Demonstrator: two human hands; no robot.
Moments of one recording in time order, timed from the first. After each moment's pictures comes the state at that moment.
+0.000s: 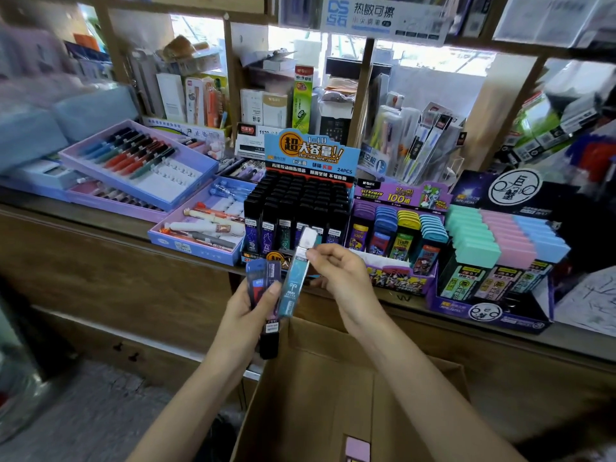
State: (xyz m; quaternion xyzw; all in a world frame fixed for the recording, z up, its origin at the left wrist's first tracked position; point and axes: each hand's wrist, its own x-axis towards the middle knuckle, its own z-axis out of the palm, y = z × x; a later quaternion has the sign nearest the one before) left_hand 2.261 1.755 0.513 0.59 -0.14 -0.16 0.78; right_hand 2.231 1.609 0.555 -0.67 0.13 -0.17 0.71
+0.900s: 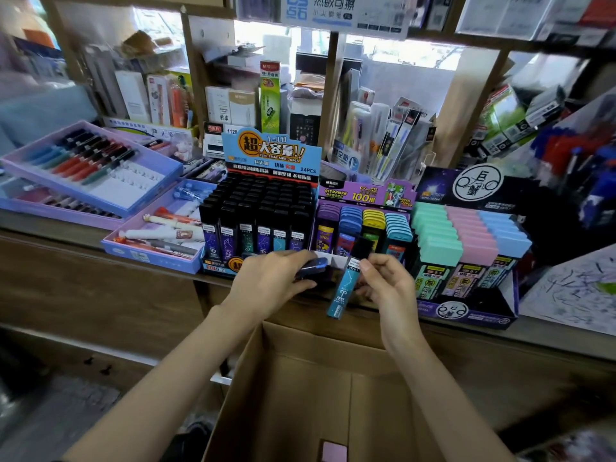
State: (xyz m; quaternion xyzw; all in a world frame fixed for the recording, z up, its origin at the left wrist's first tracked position) left_hand 2.302 1.671 0.543 0.85 -0.47 0.16 0.20; right_hand 2.181 1.522 0.532 -0.65 0.17 -0.32 0.67
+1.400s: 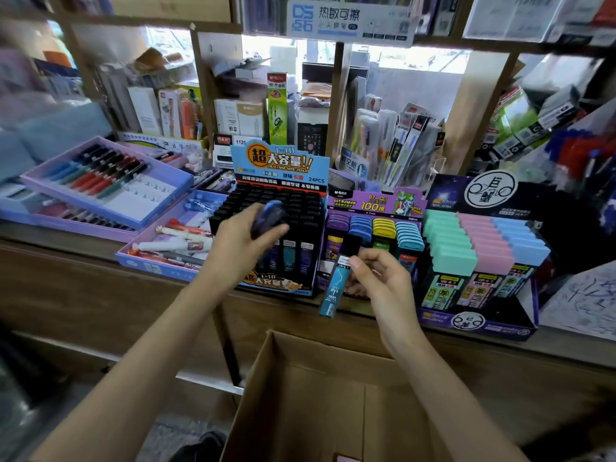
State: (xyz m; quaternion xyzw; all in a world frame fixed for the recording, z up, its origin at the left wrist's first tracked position) left_hand 2.345 1.697 0.587 0.81 -0.34 0.09 0.47; right_hand 2.201 1.534 0.548 -0.67 0.11 -0.31 0.66
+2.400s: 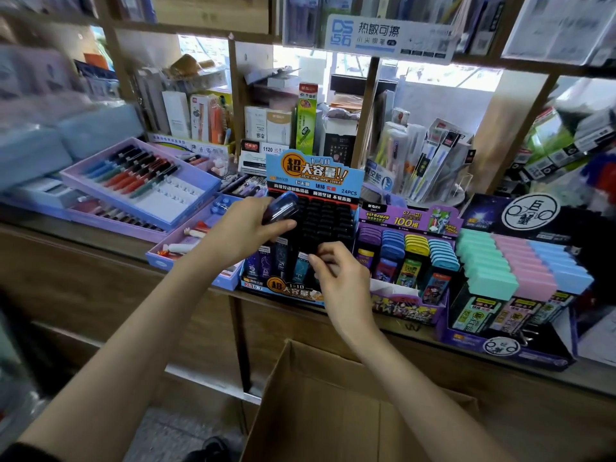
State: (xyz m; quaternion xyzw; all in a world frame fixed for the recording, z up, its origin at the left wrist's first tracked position) left_hand 2.377 1.729 0.625 0.85 -0.38 0.06 0.35; right_hand 2.268 1.596 0.551 -0.81 0.07 -0.34 0.47
